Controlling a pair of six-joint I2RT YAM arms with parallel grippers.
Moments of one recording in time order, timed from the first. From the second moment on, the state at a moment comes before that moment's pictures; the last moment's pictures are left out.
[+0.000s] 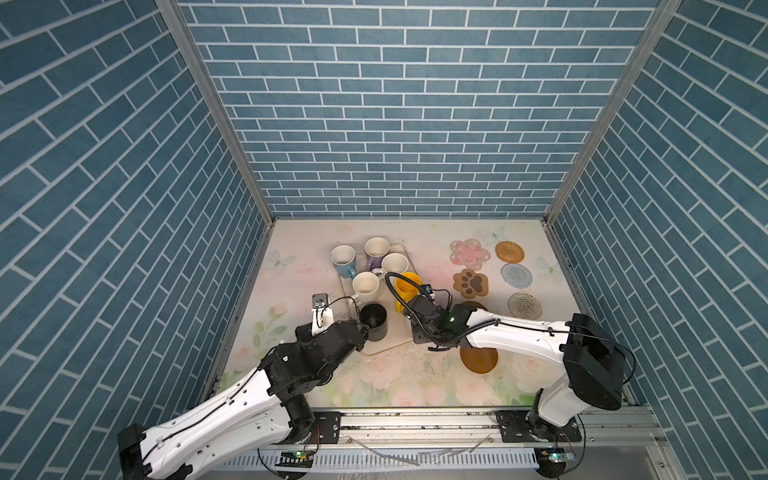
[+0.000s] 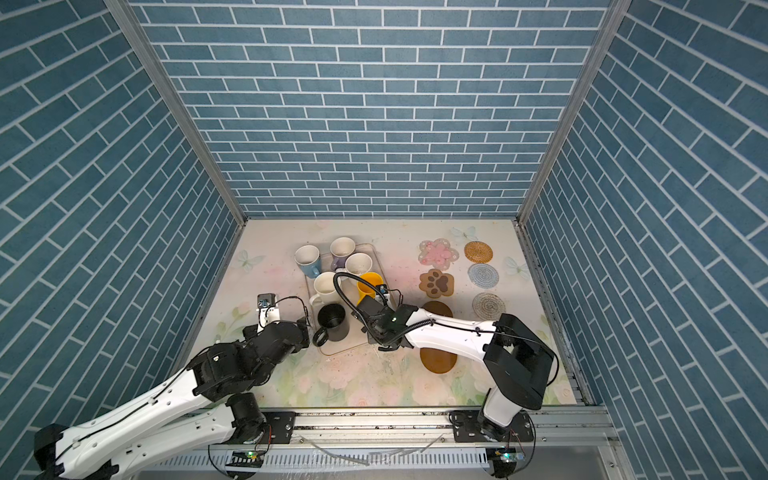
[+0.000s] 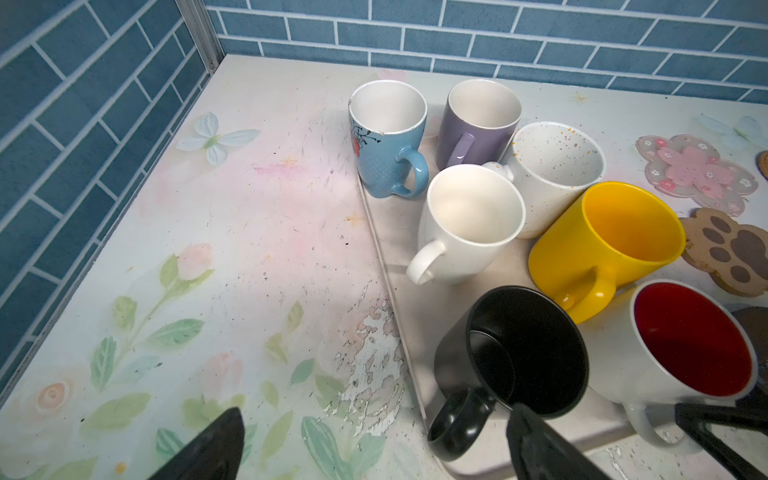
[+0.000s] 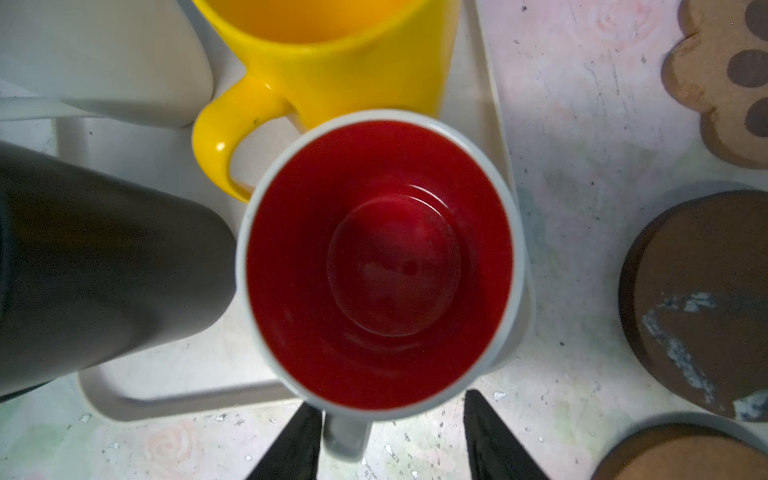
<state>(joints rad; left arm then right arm) -0.96 0.72 0.68 -0.89 -0.76 -0.83 1.10 1.62 1.06 -0.57 0.31 0.78</state>
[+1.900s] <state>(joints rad) -0.94 0.83 0.89 -0.90 -0.64 -0.66 1.06 1.50 1.07 -0.64 0.30 0.73</state>
